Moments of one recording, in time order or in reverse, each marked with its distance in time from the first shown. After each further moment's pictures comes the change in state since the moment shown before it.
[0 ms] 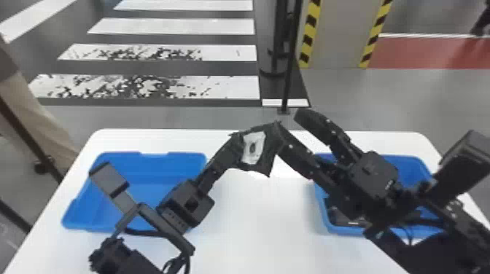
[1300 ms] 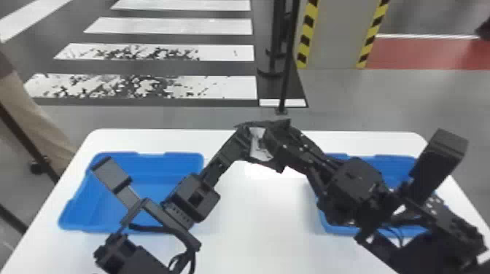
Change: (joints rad) left arm -0.019 0.006 -0.043 -0.001 0.048 -0.027 0.001; right arm -0.012 -0.004 0.011 -0.022 0.006 0.140 -0.017
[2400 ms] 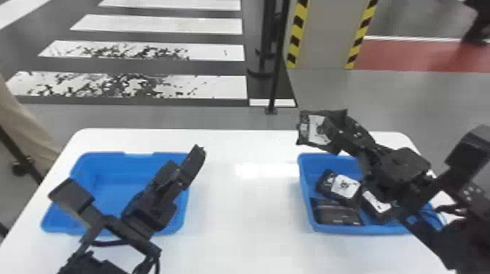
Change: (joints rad) left arm 0.029 -0.012 0.091 0.124 -0.194 -0.153 -0.002; right arm 0.003 0.042 -0.256 0.092 0.139 -0.030 -0.009
